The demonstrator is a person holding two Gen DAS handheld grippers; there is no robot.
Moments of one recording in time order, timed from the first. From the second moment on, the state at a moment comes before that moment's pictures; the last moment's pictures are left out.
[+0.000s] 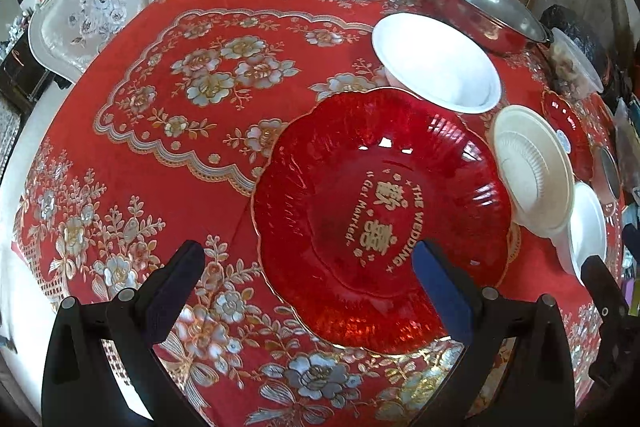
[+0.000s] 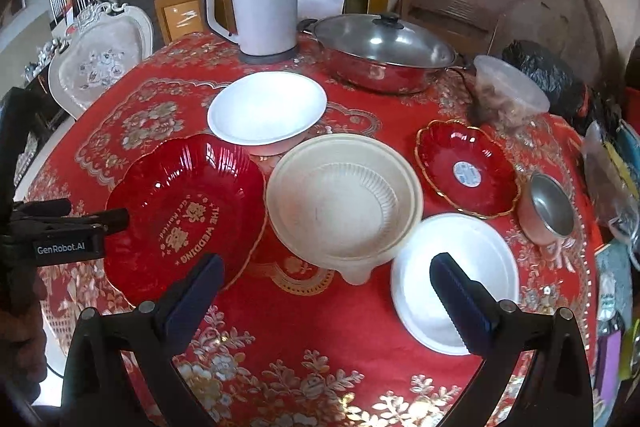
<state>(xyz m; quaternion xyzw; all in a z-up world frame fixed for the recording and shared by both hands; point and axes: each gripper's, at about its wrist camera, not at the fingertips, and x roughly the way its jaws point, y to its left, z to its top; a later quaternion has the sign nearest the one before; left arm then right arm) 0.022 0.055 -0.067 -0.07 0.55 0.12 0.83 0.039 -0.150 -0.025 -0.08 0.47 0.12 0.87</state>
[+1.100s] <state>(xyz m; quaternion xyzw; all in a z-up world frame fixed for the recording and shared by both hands) 0.027 0.079 -0.088 -0.07 0.56 0.11 0.82 0.042 -0.125 -0.029 0.01 0.46 0.26 0.85</state>
